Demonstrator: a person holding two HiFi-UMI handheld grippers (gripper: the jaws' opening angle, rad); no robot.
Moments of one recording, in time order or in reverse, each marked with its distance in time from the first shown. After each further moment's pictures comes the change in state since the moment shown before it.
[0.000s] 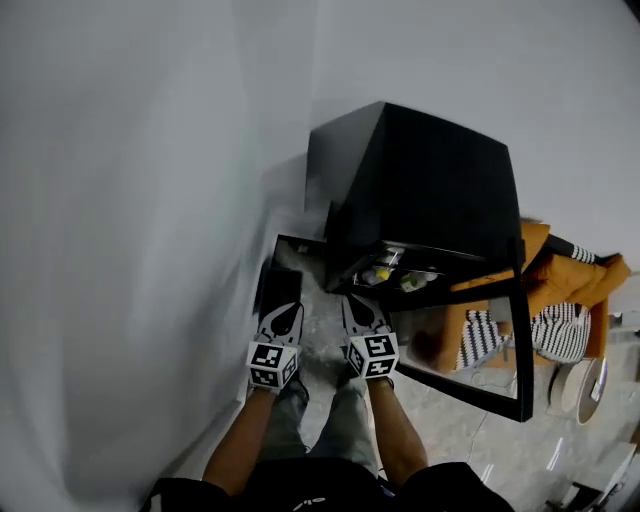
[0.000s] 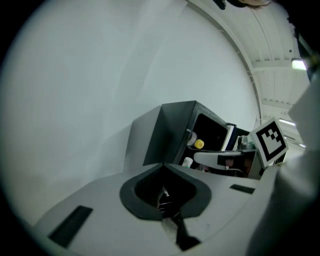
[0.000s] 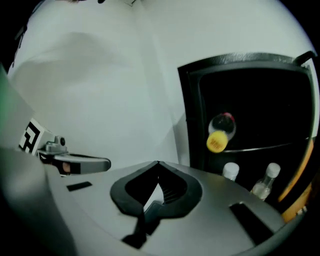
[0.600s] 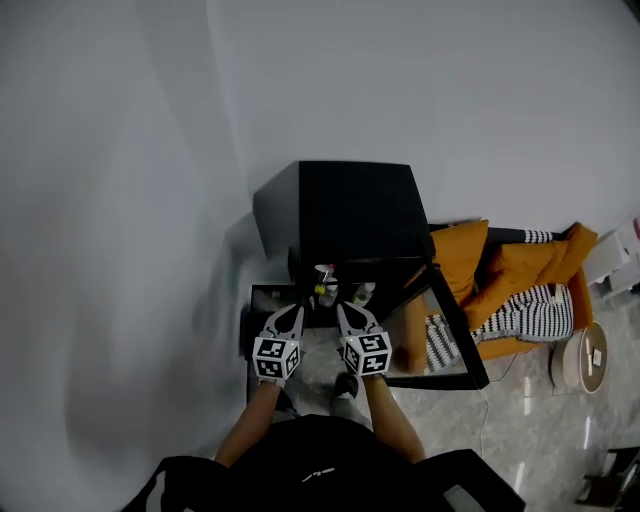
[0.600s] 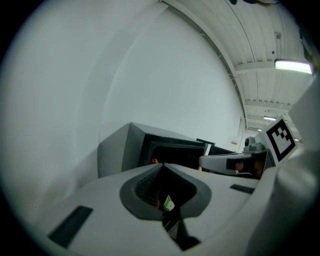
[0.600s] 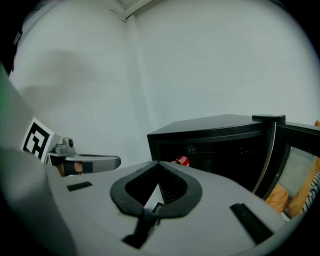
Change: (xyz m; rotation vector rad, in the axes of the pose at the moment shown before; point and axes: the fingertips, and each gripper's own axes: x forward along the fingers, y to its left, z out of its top) left arm 0.020 -0.149 0.115 0.099 -0.057 -0.132; right arm -0.141 -0.067 0.107 0.039 -0.097 -0.114
